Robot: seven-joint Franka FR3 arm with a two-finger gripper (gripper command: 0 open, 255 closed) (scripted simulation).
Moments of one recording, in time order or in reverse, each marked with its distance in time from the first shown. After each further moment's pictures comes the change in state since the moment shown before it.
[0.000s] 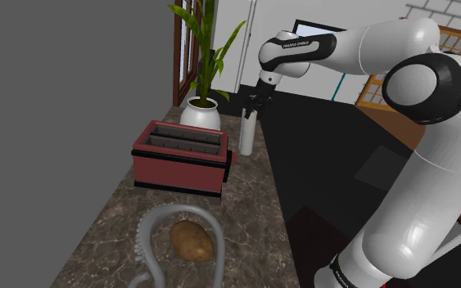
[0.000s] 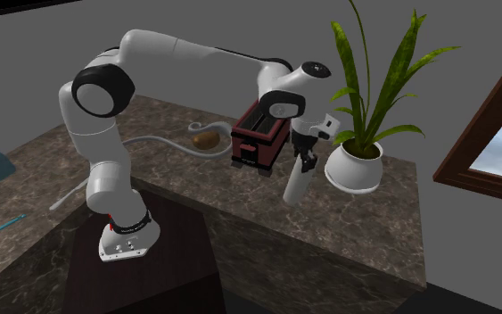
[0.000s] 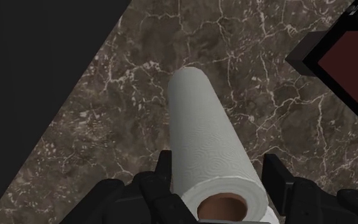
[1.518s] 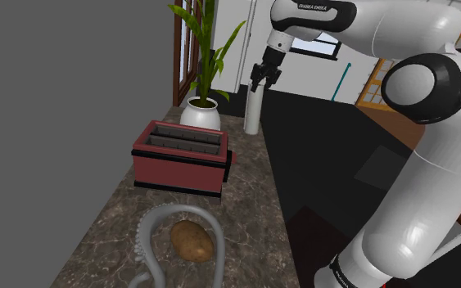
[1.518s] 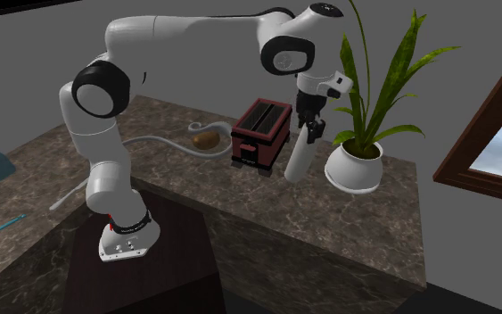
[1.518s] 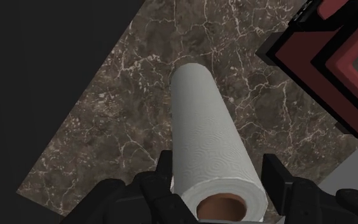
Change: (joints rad) arm -0.008 0.004 -0.006 0.310 -0.012 -0.303 0.042
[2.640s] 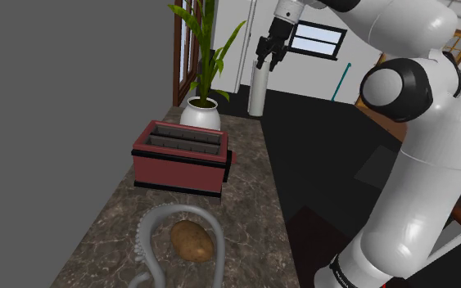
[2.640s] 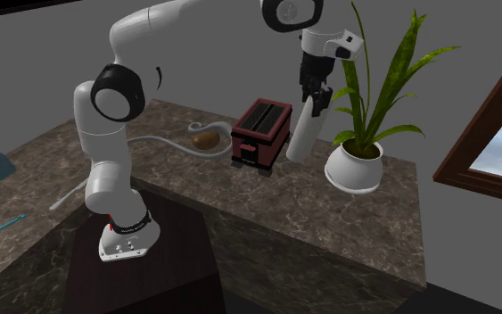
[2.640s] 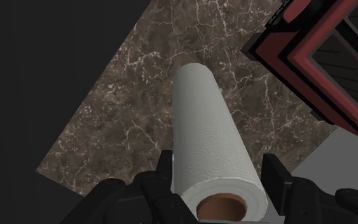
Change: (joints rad) arm -0.030 0.112 -0.008 0.390 0.033 -0.282 0.024
